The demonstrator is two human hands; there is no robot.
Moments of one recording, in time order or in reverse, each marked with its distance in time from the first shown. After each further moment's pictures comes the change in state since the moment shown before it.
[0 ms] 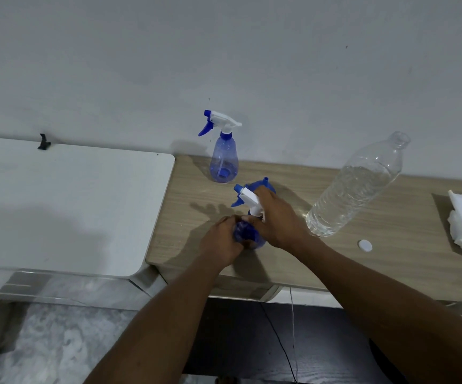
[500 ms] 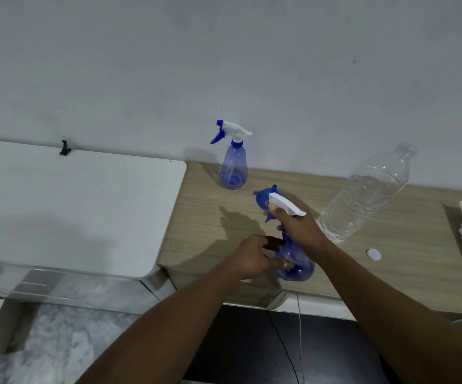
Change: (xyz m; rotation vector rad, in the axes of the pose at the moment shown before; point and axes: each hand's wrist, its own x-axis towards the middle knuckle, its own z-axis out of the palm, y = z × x) left_hand -0.028 0.050 -0.002 -0.397 -0.384 -0.031; right_hand -0.013 0.007 -0.014 0.794 0.047 0.388
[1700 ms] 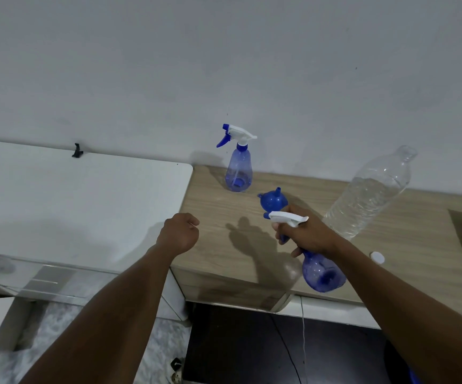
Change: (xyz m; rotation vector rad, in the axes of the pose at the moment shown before) left_hand -0.037 -0.056 -0.142 0.367 0.593 -0.232; right_hand -0.011 -0.014 -0.020 -0.258 -0.245 0.106
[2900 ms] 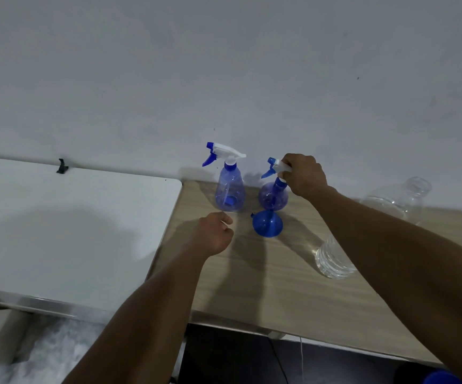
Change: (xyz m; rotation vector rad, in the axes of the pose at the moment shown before) left_hand 0.048 0.109 0.053 0.002 -0.060 0.062; right_hand 0.180 -0.035 -0.096 -0.632 0.417 -0.170
